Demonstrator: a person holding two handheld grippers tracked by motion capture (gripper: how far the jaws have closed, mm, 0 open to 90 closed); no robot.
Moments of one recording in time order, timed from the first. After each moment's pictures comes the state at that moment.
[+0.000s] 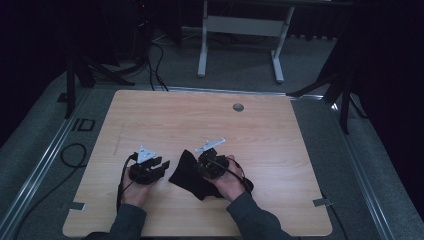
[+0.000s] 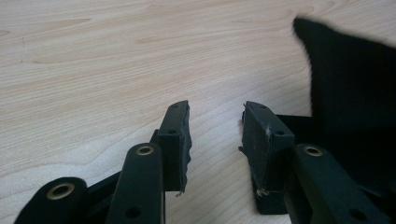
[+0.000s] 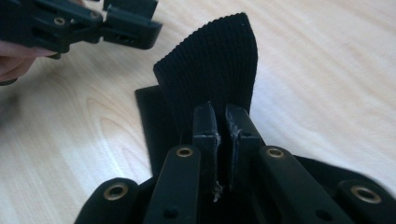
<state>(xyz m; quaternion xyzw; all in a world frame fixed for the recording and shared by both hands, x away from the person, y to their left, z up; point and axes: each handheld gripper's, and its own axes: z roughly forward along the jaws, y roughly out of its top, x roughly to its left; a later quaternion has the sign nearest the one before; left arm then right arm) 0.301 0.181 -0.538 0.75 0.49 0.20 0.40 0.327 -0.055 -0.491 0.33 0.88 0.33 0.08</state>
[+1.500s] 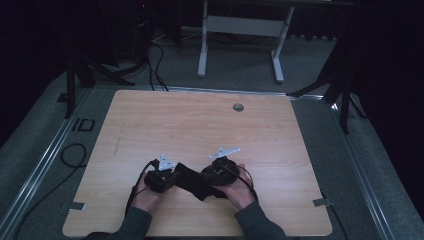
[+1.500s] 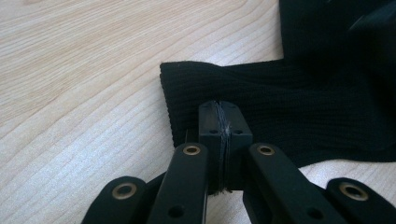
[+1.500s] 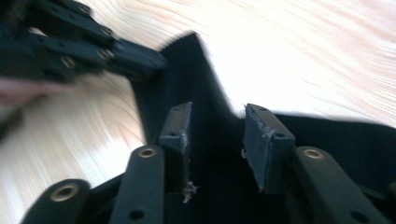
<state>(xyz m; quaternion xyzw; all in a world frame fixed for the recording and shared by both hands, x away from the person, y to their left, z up) 0.294 0.139 -0.552 0.82 0.43 0.15 0.34 0.320 -0.094 -0.518 0.36 0.86 0.36 0.05</state>
